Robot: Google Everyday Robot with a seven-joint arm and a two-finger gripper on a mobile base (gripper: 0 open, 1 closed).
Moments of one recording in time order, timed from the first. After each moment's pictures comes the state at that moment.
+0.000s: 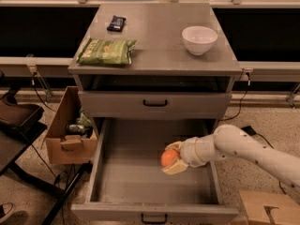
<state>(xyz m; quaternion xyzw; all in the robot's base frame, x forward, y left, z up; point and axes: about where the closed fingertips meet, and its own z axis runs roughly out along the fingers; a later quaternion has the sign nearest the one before) 0.531 -0.082 0.542 -0.59 0.71 0.20 0.33</state>
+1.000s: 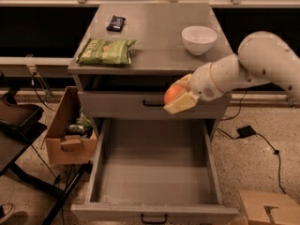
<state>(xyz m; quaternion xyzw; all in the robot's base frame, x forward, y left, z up) 0.584 -0.087 0.802 -0.56 0.72 0.20 0.35</state>
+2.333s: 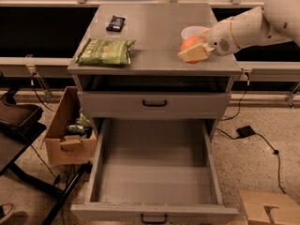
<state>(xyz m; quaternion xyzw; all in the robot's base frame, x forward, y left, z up) 0.676 -0.134 0.907 -0.47 0.75 0.19 0.42</state>
